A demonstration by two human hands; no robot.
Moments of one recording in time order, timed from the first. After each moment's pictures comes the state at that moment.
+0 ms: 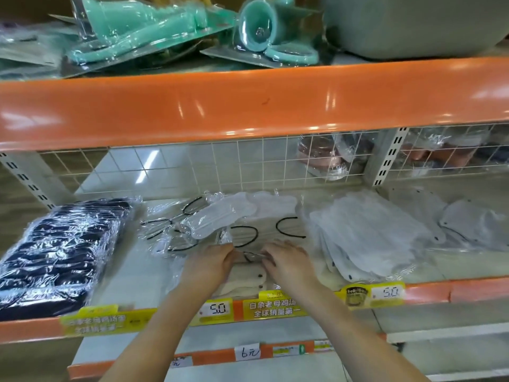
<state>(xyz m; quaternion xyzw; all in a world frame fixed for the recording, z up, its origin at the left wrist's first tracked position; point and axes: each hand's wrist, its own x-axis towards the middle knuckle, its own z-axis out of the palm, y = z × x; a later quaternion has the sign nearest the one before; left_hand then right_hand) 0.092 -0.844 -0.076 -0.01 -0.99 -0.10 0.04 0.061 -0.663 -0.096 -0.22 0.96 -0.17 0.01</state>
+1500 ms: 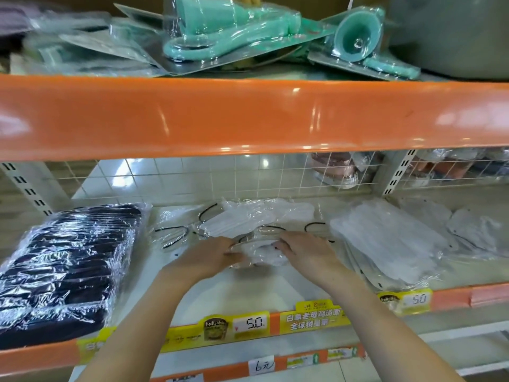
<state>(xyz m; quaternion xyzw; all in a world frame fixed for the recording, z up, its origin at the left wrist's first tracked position) 0.061 -0.926 -0.051 -0.08 -0.97 -0.19 -0.14 0.047 -0.707 -0.041 -0.18 0.98 -0.11 0.05</state>
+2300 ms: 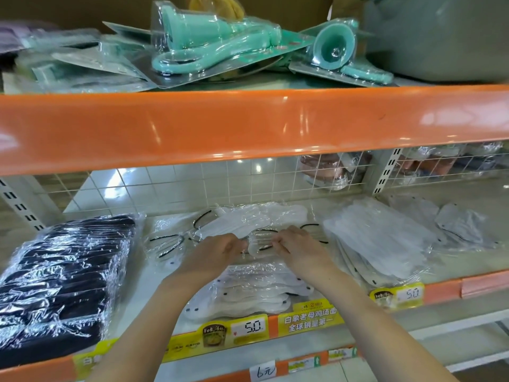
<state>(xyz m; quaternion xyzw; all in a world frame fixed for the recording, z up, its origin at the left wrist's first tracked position) 0.064 -0.915 -0.047 -0.08 -0.94 -0.32 -0.05 0.048 -0.705 -0.045 -0.14 0.97 -0.20 0.02</state>
